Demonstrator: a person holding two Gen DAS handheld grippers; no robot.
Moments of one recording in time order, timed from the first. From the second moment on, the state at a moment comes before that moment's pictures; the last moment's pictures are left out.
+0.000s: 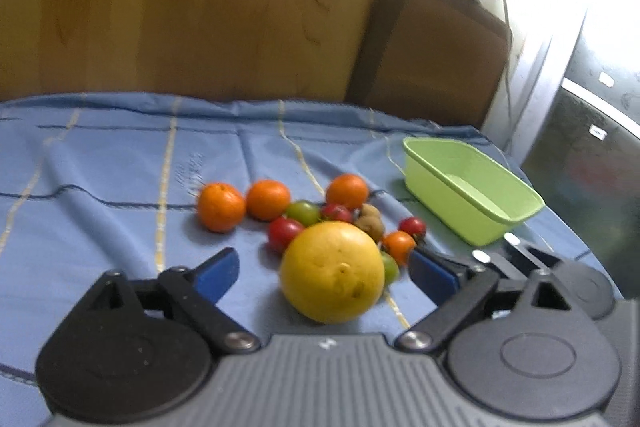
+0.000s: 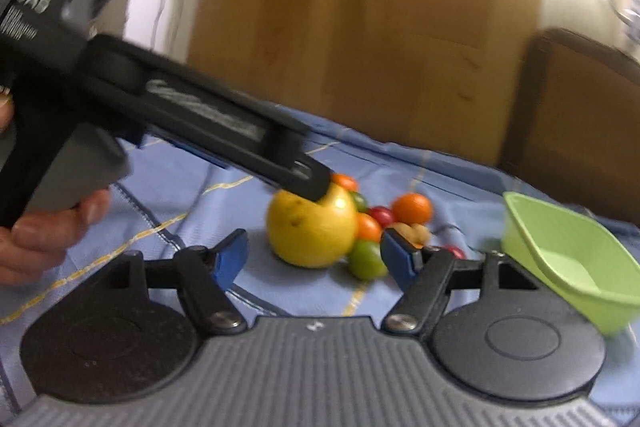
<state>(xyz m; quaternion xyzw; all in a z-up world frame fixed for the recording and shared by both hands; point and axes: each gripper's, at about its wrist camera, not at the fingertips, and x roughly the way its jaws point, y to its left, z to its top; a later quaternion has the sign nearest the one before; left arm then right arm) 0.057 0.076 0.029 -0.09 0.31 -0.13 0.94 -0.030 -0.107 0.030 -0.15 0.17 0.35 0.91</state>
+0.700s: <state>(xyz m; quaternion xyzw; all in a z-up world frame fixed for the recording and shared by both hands) 0.112 -0.055 0.084 -0.06 0.28 -0.21 0.94 0.008 -0.183 0.077 -0.16 0.12 0.26 0.94</state>
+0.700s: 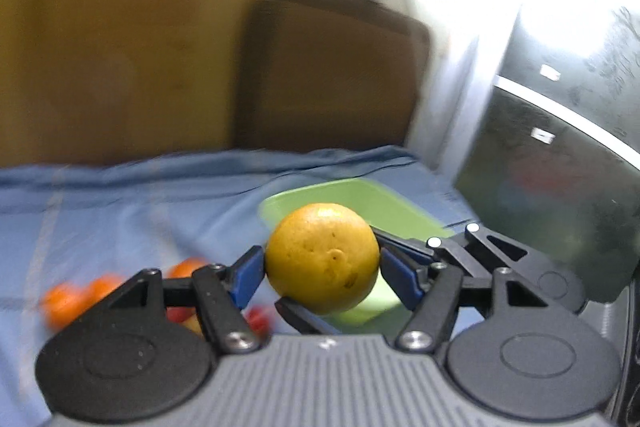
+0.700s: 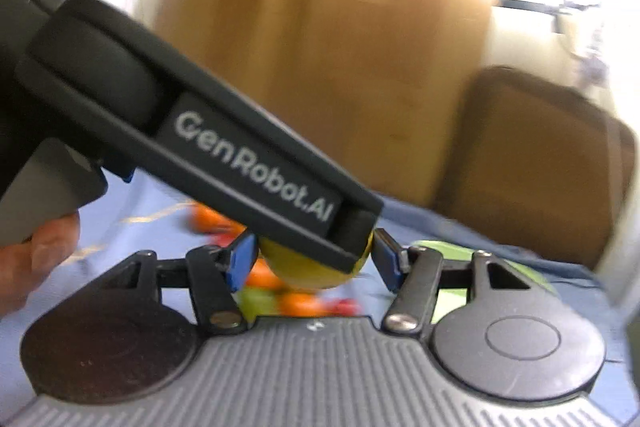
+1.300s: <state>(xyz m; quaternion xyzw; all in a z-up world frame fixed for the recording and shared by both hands) 0.214 -0.165 0.035 -0.09 0.38 -0.21 0.90 0.159 -0.300 0.072 -0.11 0.31 0.23 0.92</state>
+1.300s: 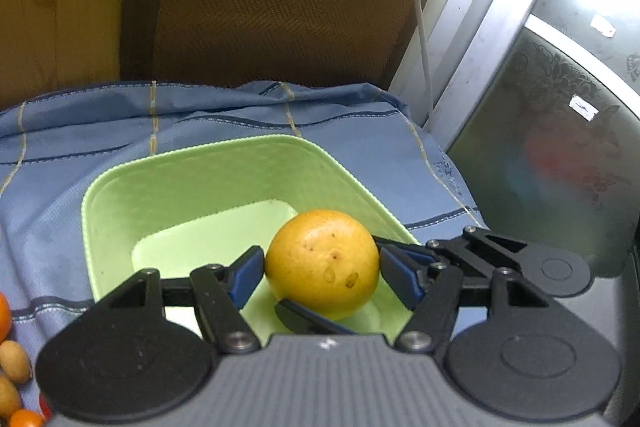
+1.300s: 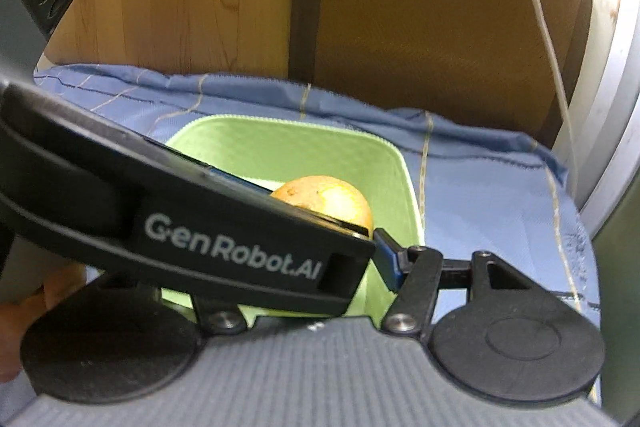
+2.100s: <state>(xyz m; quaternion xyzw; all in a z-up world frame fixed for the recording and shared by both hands) -0.007 0.103 0.074 -0.12 0.27 0.05 0.95 0.034 -0.247 0.076 0.01 0.22 0.31 0.92</state>
